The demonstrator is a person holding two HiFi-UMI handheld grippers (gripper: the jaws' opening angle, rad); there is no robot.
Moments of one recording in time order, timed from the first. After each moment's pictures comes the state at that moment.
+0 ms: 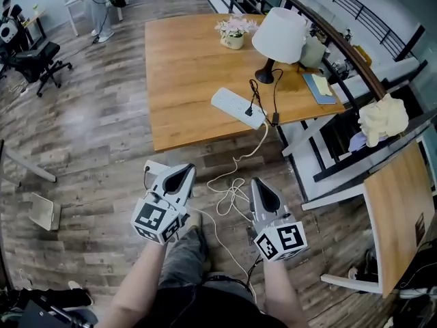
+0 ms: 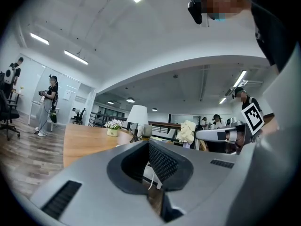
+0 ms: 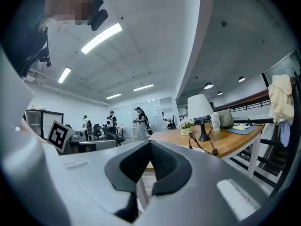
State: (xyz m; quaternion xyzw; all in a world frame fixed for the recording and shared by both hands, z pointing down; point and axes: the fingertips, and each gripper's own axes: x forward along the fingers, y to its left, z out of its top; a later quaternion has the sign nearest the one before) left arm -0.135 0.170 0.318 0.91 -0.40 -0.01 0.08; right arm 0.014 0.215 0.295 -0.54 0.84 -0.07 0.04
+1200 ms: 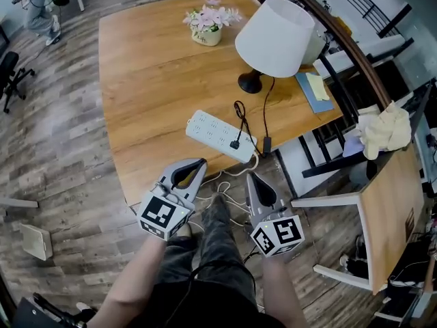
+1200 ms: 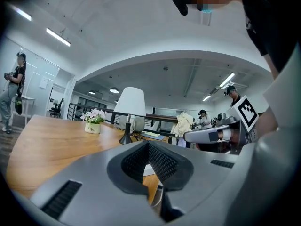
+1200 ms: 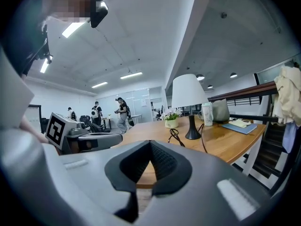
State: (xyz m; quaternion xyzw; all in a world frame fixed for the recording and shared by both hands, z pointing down) left arm -0.031 -0.018 0.344 0.95 -0.29 0.03 0.09; right arm 0.069 0.030 0.334 -0.59 0.80 -0.12 -0.02
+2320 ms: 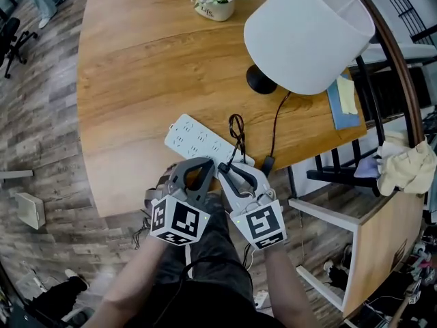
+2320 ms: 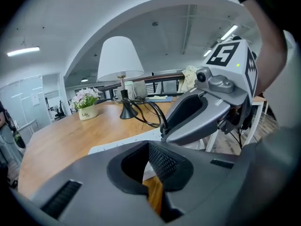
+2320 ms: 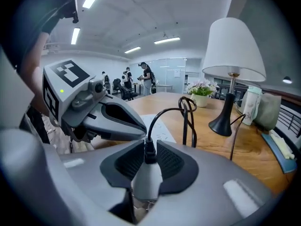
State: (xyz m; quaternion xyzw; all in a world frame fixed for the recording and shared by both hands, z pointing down) left arm 0.053 -0.080 0.437 0.91 -0.30 0.28 0.02; right arm 0.068 -0.069 0.426 -0.40 0.88 -0.11 -0.24
